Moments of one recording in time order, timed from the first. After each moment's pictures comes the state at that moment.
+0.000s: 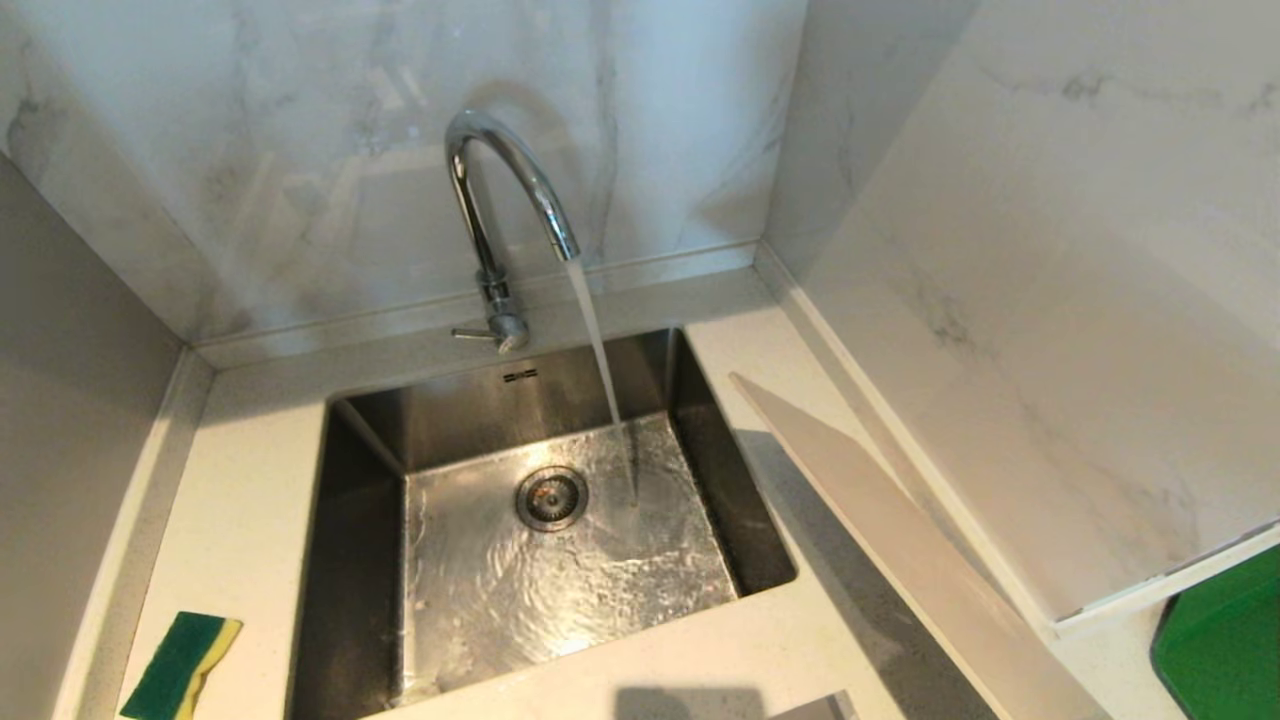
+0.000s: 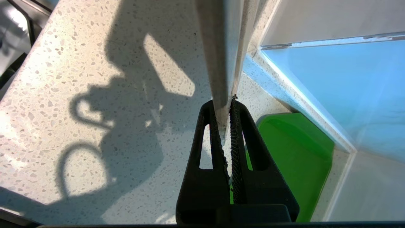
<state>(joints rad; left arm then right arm) 0.00 0.00 -0.02 0.05 0.01 0.00 -0.64 0.73 -0.03 -0.08 0.56 -1.31</state>
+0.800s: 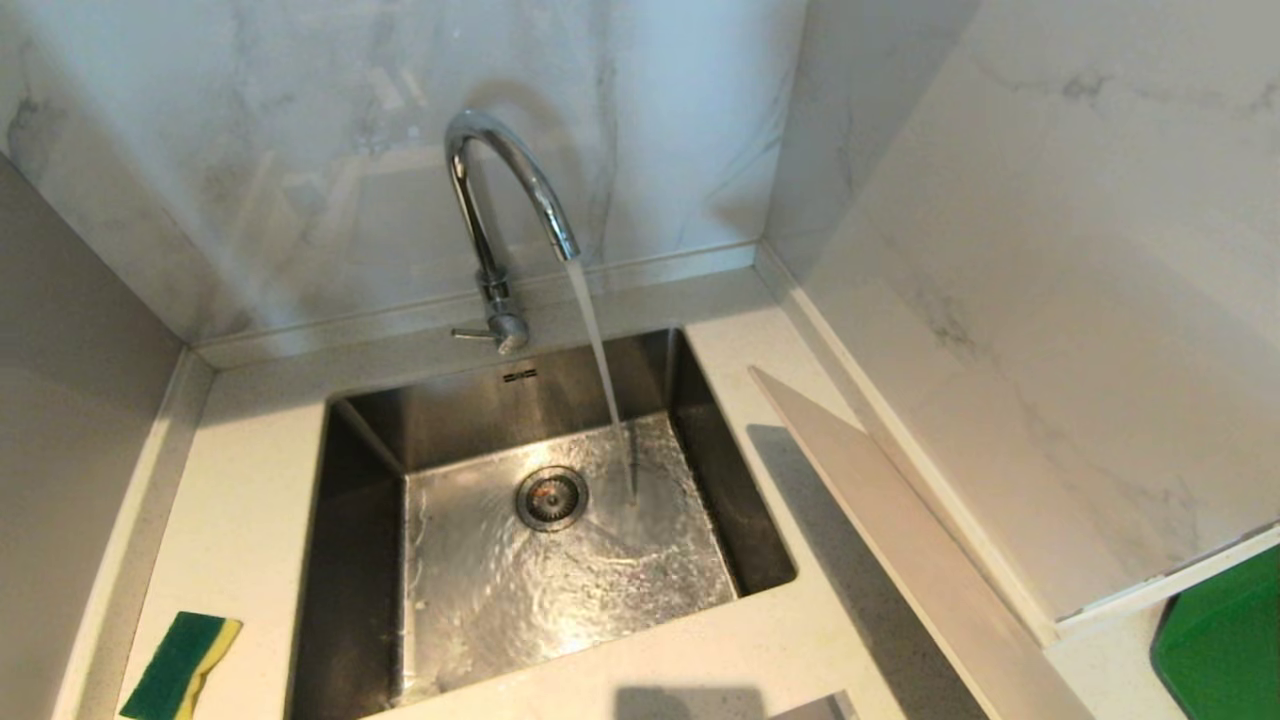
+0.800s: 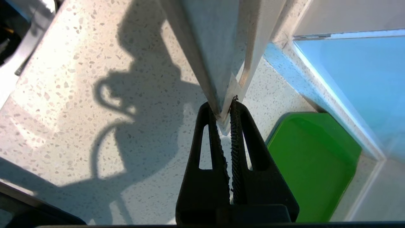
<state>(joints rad) 0.00 0.00 -0.02 0.05 0.01 0.00 -0.64 0.86 -0.03 -0.08 0.55 -1.40</state>
